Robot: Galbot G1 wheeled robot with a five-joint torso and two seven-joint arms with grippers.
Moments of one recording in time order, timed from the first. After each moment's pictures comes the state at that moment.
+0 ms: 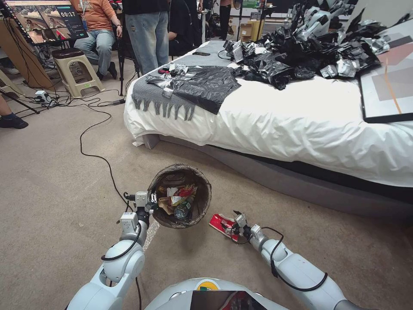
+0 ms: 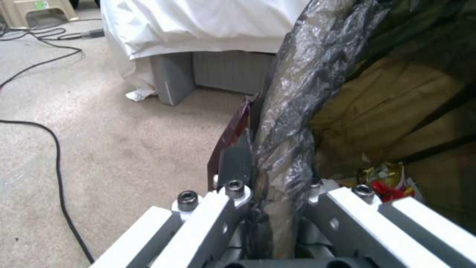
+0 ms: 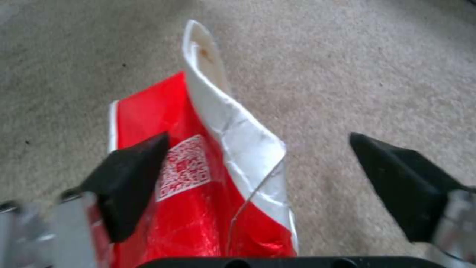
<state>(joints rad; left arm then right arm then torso) 1.50 -1.14 -0.33 -2.05 -0.41 0.15 -0.33 -0.97 1.08 -0.18 1.03 0.35 0.29 -0.20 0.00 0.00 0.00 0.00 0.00</state>
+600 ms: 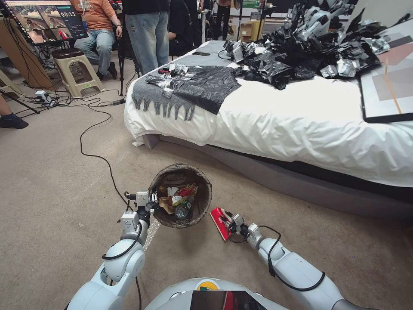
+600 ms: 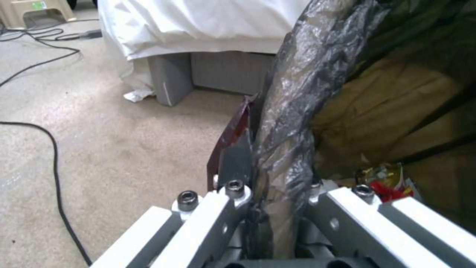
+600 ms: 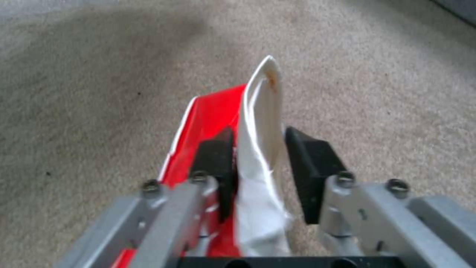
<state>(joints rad) 1.49 -1.13 -0.32 -2.04 -0.41 0.15 -0.34 -0.98 1.08 -0.18 1.07 0.35 0.29 -0.19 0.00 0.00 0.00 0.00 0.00</state>
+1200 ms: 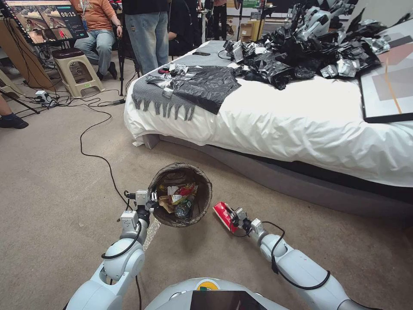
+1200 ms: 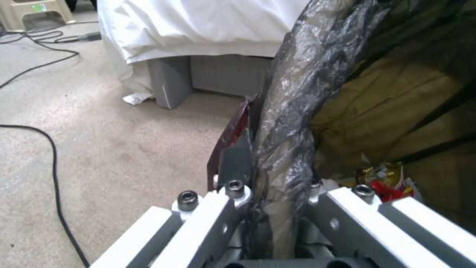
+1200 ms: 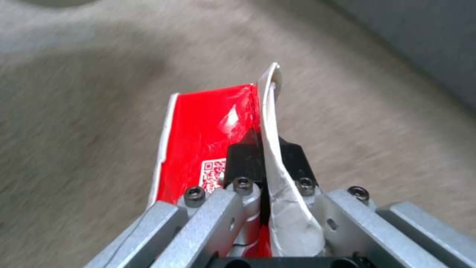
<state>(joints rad) 1.48 -1.13 -0.32 -2.05 -0.42 0.15 -0.34 -1.00 1.03 -0.12 1.17 0.36 0.27 -0.13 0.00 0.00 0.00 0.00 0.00</state>
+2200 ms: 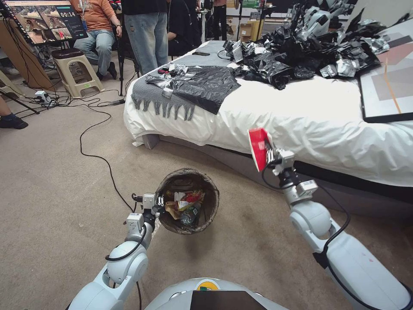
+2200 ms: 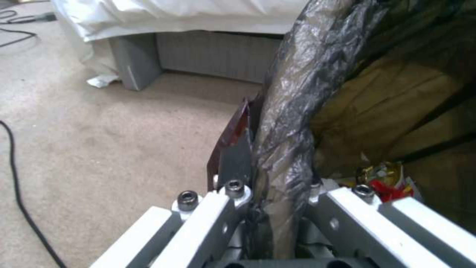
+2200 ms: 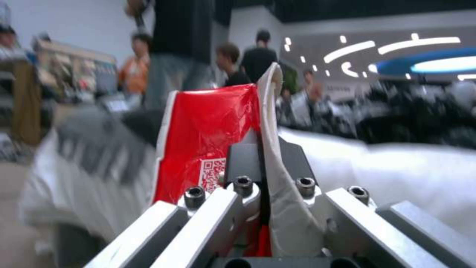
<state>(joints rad) 1.49 -1.09 -0.25 -2.06 -0.44 0.19 -0.33 -1.18 0.88 0.35 2.04 0.44 0.17 0.21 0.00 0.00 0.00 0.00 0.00</state>
